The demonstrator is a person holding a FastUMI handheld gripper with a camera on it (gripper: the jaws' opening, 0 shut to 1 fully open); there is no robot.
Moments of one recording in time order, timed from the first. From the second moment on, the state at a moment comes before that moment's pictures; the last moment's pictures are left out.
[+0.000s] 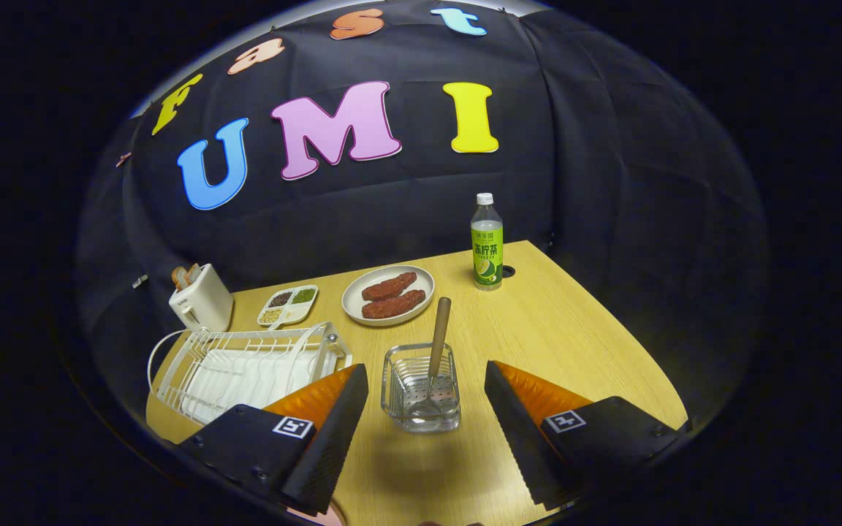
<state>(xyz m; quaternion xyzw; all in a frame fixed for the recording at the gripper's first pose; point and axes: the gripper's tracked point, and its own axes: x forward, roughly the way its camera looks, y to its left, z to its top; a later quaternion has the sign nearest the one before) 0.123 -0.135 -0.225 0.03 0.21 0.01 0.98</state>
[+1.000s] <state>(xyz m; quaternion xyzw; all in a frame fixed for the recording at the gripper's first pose) 0.223 -0.132 -0.278 0.06 0.24 0.07 0.97</state>
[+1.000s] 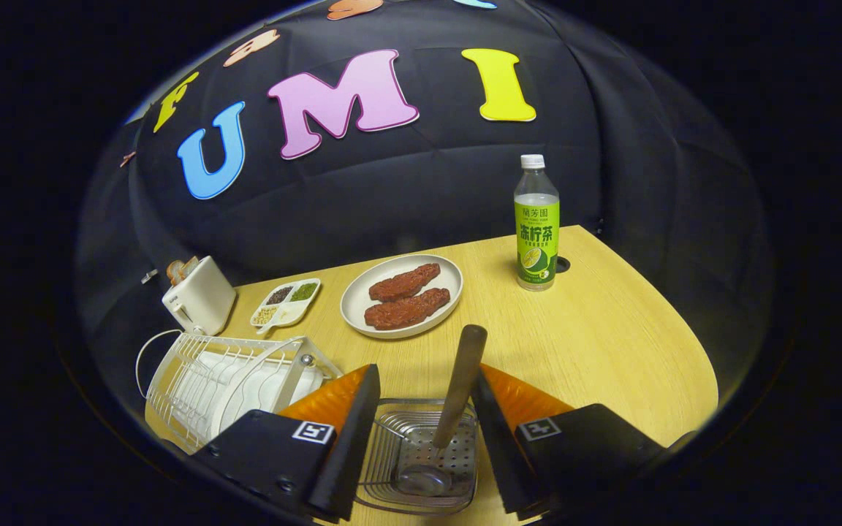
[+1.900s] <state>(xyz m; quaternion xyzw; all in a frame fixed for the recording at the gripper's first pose) 0.201 -0.116 -0.218 -0.02 0.17 0.10 0.98</state>
